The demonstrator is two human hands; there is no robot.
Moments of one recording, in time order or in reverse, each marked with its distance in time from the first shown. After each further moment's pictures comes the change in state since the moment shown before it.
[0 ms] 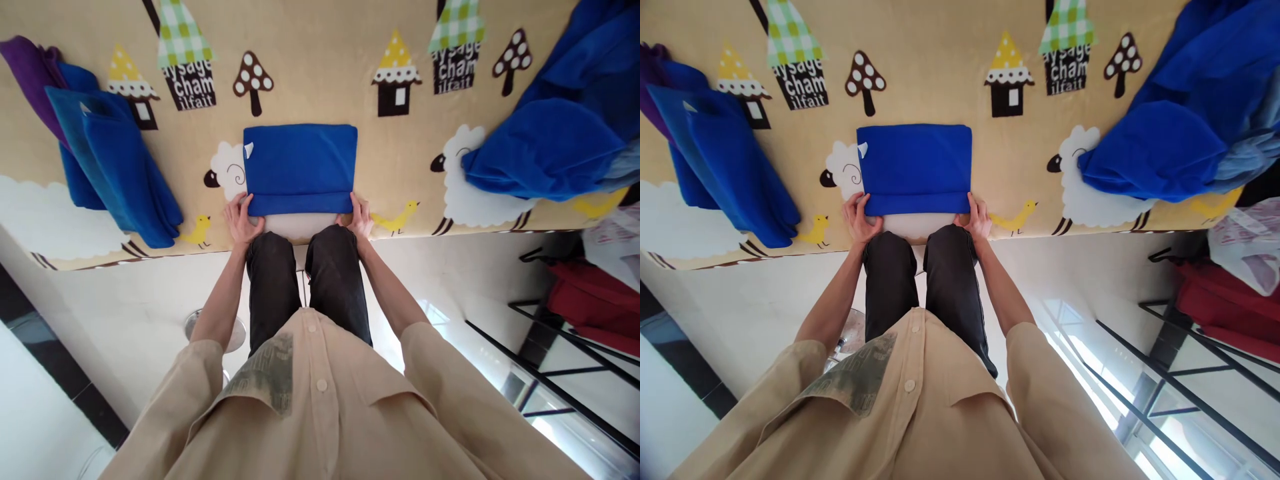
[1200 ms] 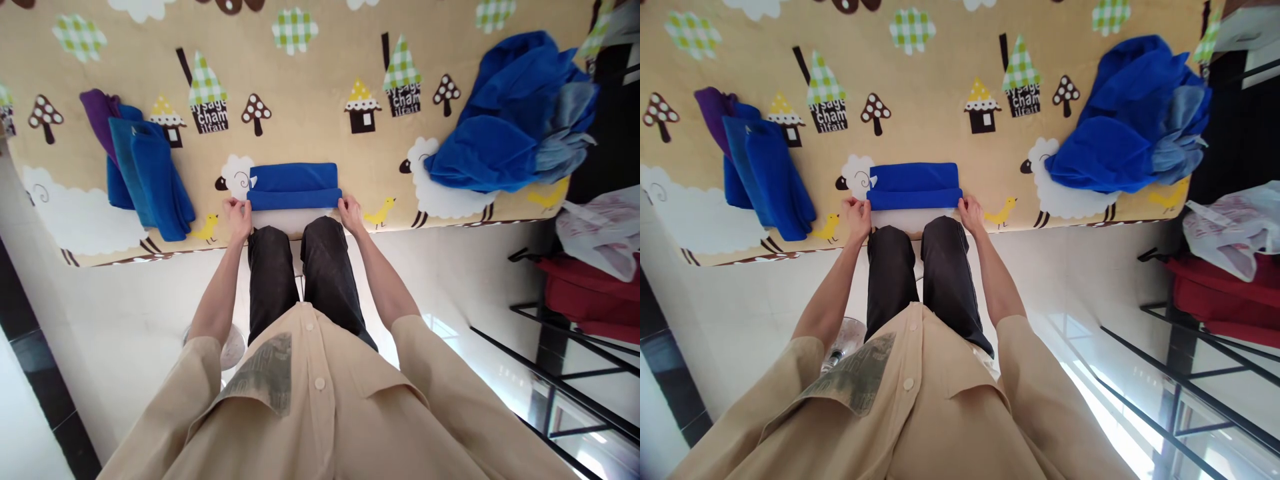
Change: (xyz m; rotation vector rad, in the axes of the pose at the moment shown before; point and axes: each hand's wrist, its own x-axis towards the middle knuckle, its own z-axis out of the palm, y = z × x) left_hand 0.013 0.006 -0.023 -0.185 0.096 -0.171; right_hand 0.026 0.009 -0.026 0.332 -0.061 0.083
